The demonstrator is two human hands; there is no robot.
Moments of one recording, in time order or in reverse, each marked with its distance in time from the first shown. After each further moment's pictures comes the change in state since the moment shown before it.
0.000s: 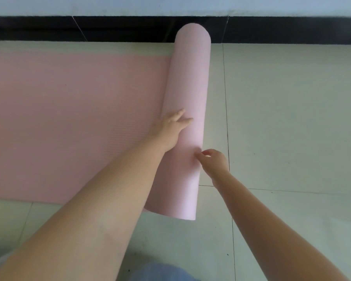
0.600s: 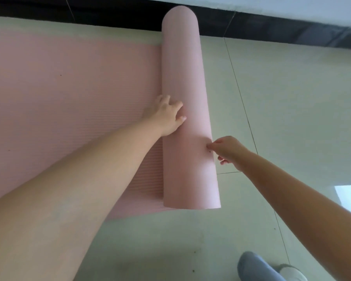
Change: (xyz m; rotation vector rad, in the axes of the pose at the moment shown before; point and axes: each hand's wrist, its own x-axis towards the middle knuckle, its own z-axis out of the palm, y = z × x) left_hand -0.016 -0.158 -0.029 0.043 -0.035 0.119; right_hand -0.026 -0.063 0.115 -0.283 0.094 0.146
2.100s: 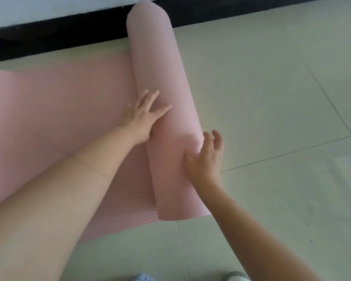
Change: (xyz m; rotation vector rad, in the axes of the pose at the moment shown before) left_hand -0.088 -0.263 -0.064 0.274 -0.034 0.135; right_hand -0.112 -0.176 0.255 0.298 0.332 -0.212
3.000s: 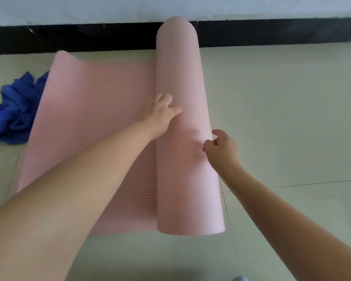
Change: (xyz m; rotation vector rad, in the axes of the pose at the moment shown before) left_hand -0.068 -0.128 -0.001 0.048 0.185 -0.052; right_hand -0.026 -0.093 0.083 -0.075 -0.176 -0.089
